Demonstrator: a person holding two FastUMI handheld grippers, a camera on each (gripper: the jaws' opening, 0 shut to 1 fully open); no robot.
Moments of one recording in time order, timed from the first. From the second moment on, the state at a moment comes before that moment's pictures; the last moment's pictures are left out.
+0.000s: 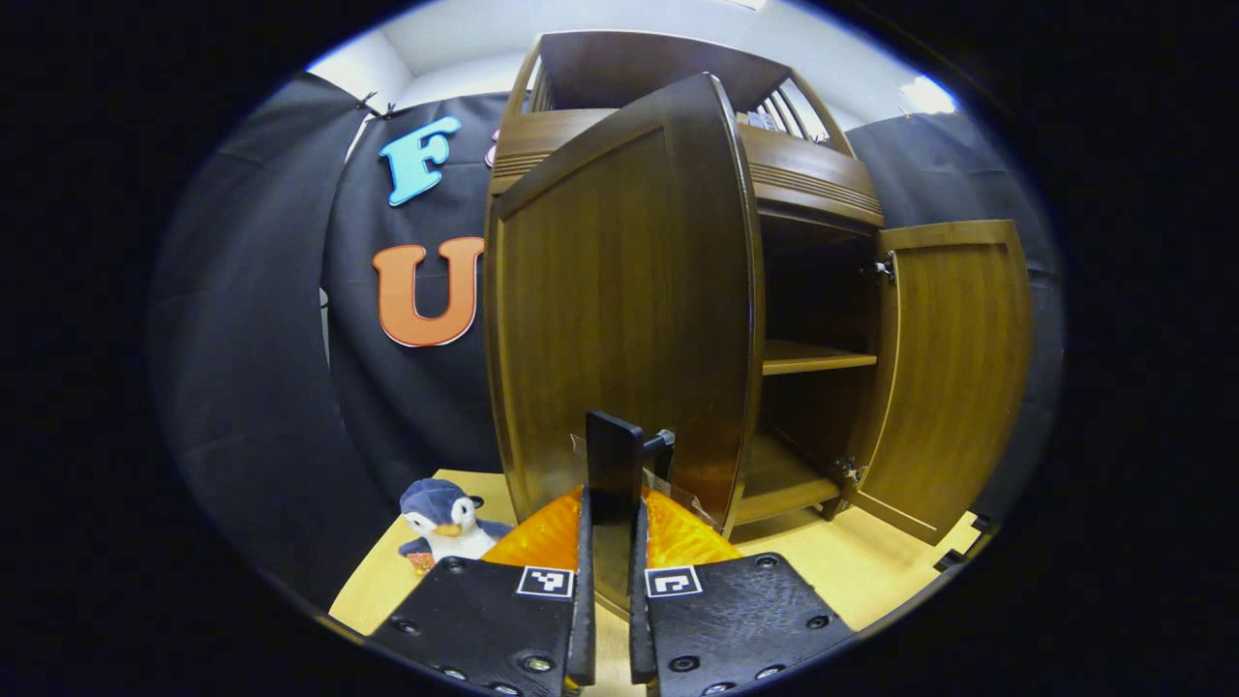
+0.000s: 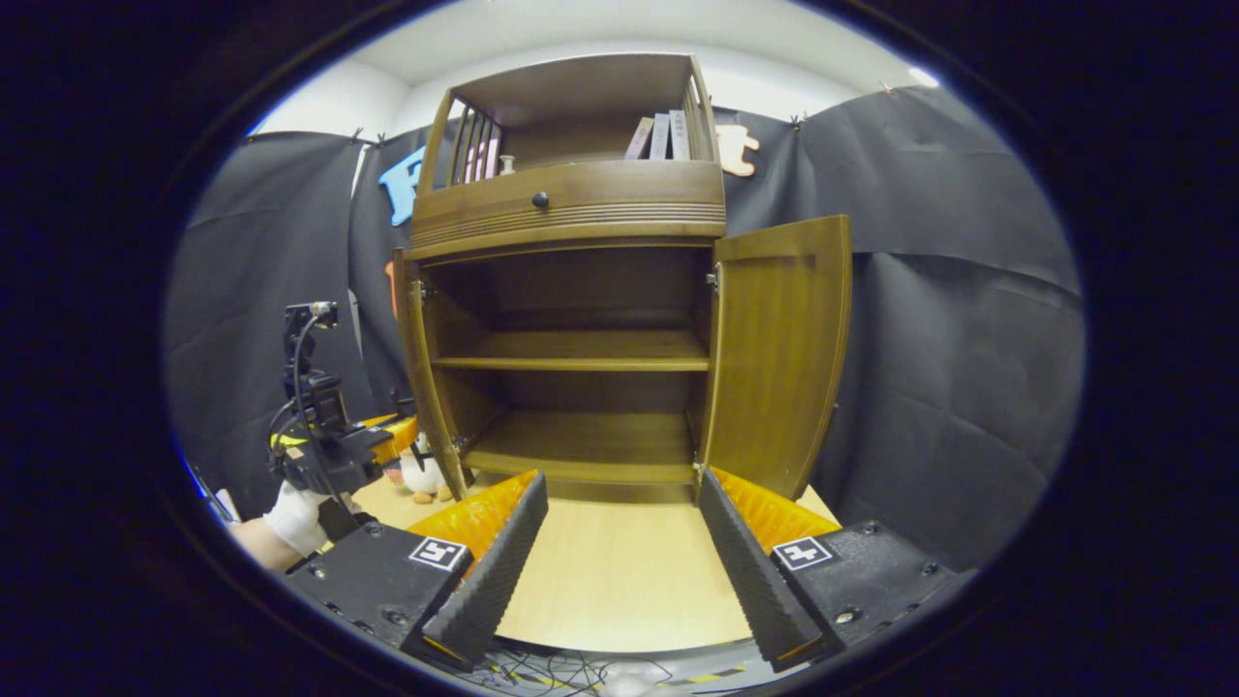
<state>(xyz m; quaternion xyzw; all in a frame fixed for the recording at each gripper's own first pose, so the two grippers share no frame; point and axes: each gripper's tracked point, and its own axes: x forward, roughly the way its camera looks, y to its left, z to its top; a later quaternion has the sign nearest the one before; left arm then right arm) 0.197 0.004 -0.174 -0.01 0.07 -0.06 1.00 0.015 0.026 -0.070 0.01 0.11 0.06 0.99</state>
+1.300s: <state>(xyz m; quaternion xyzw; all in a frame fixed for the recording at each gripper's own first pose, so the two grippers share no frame) 0.181 0.150 -0.180 -0.01 0.03 -0.09 1.00 0.020 0.068 -0.074 0.00 0.12 0.11 0.99</state>
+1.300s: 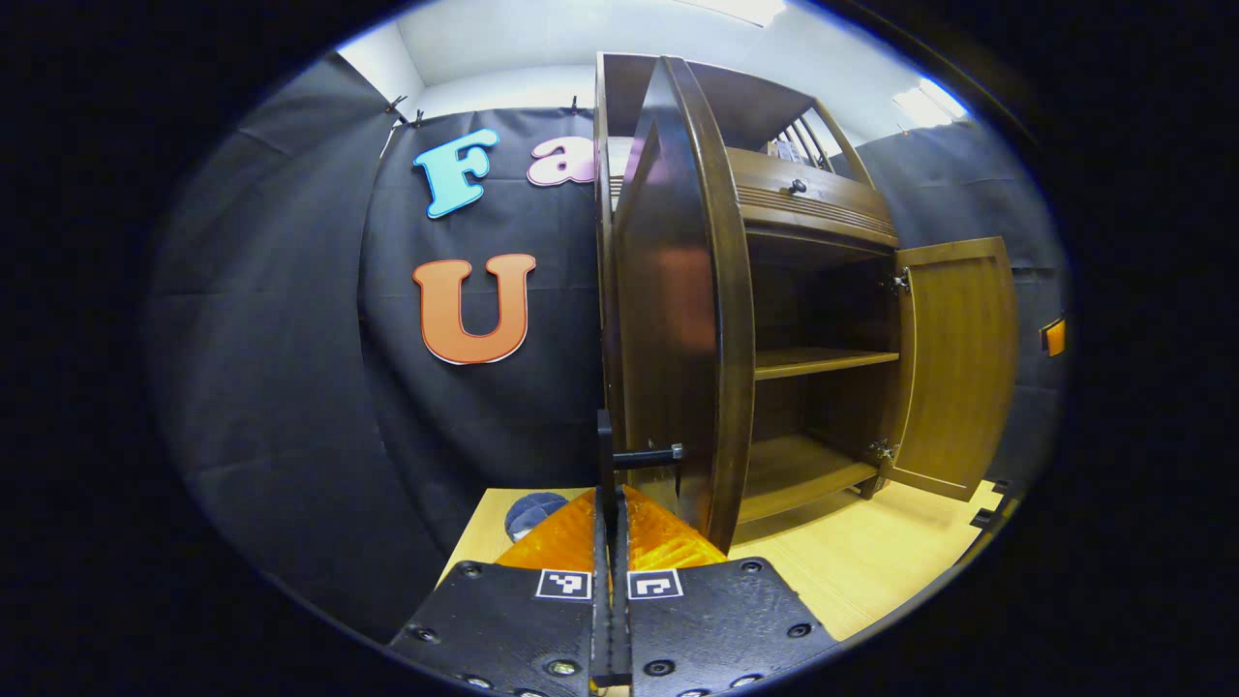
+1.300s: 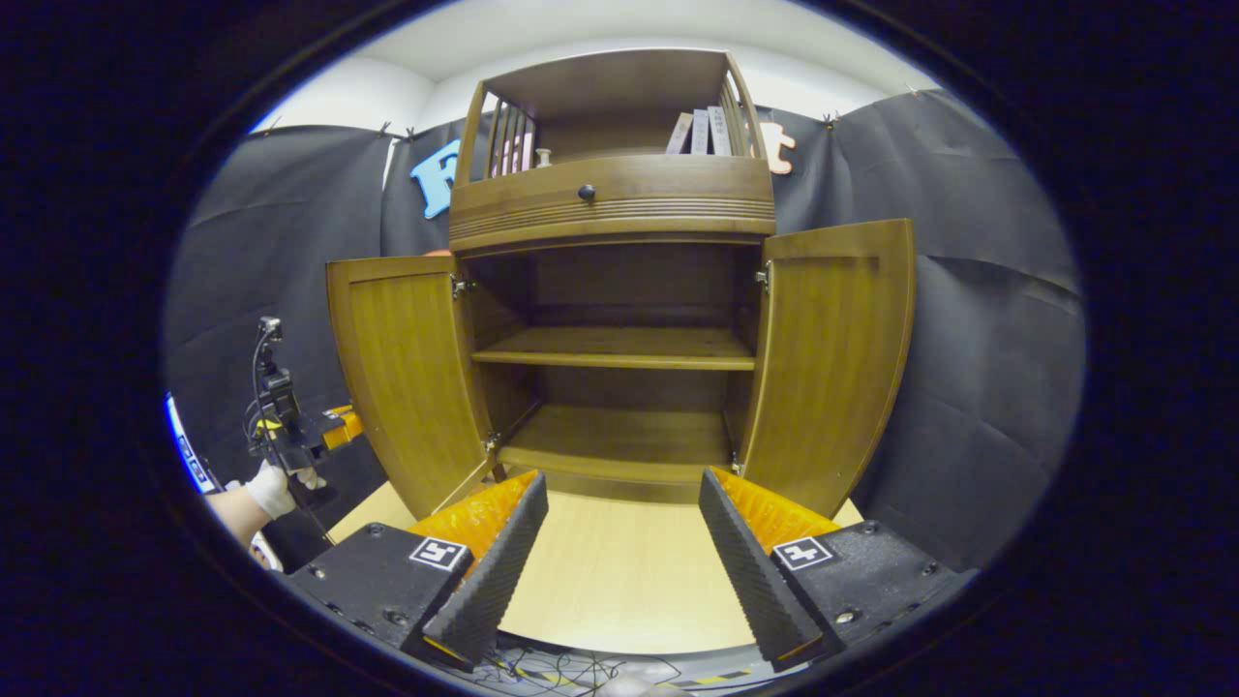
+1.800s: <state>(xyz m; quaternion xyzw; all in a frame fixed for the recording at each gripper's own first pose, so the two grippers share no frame) 0.188 0.173 -0.183 -0.04 0.03 -0.15 0.99 0.012 0.077 -0.075 -0.02 0.12 0.11 0.99</state>
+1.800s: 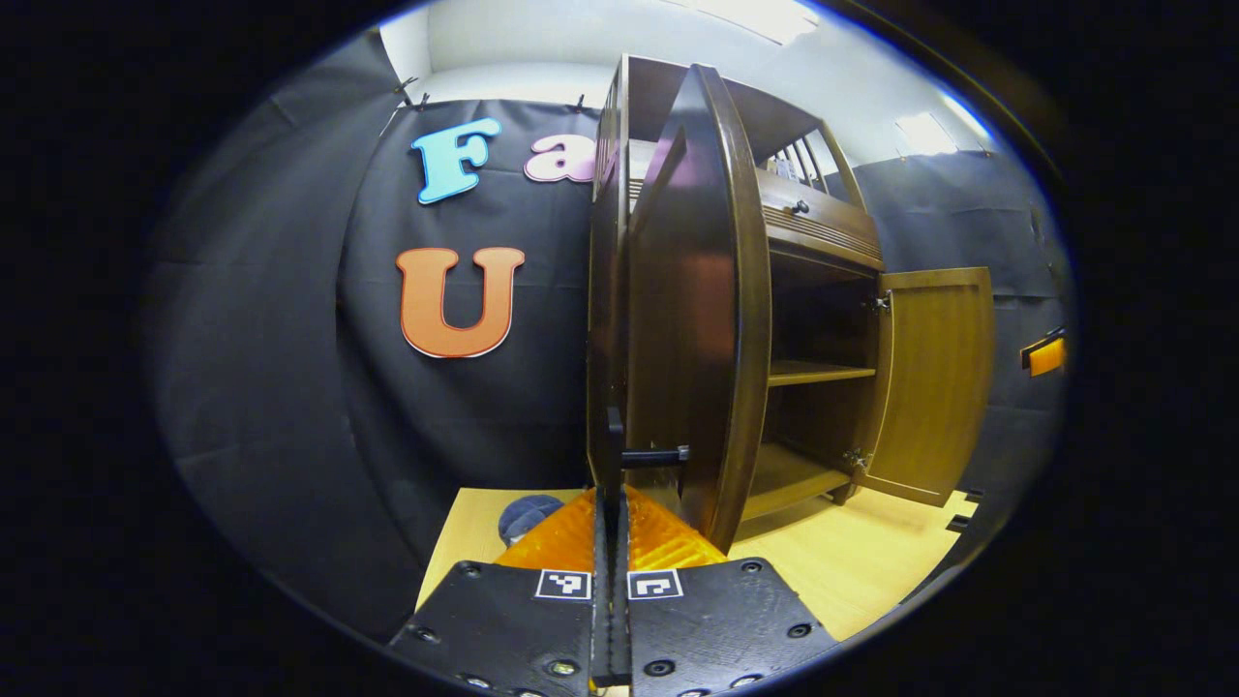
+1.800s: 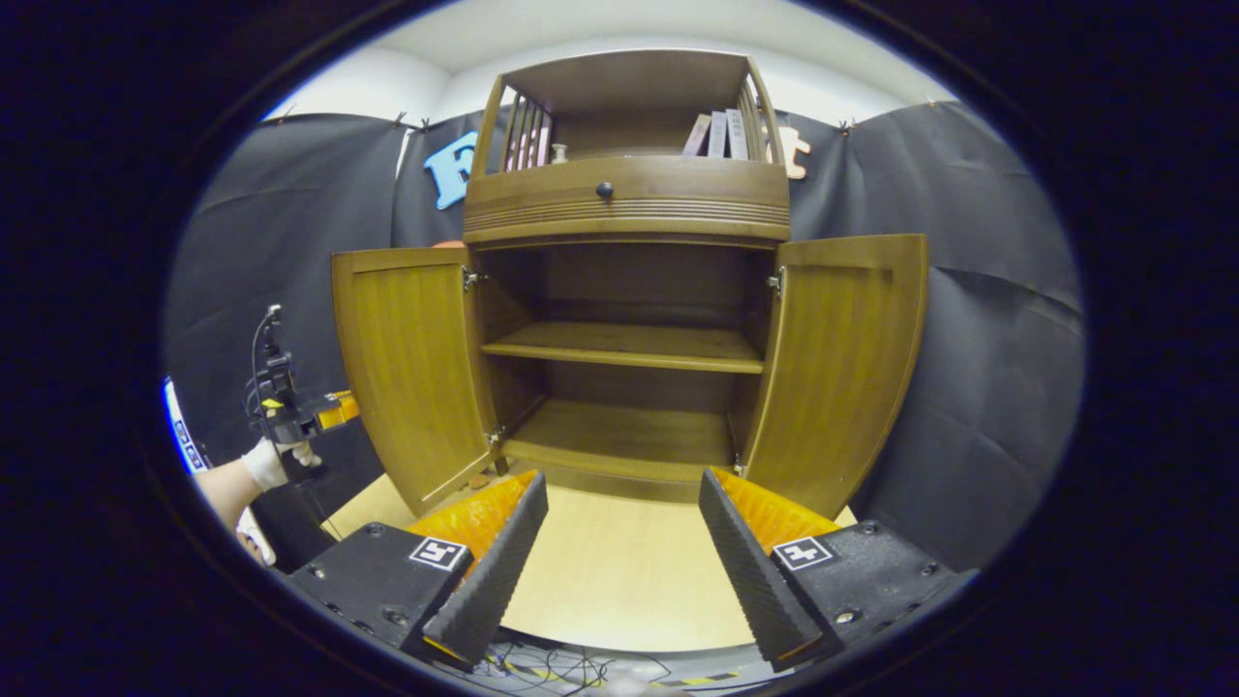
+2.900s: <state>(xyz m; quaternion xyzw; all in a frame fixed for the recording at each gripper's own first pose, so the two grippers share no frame) 0.100 0.224 -0.142 0.01 0.05 0.02 1.00 0.023 0.078 -0.078 -0.01 0.11 0.11 0.99</state>
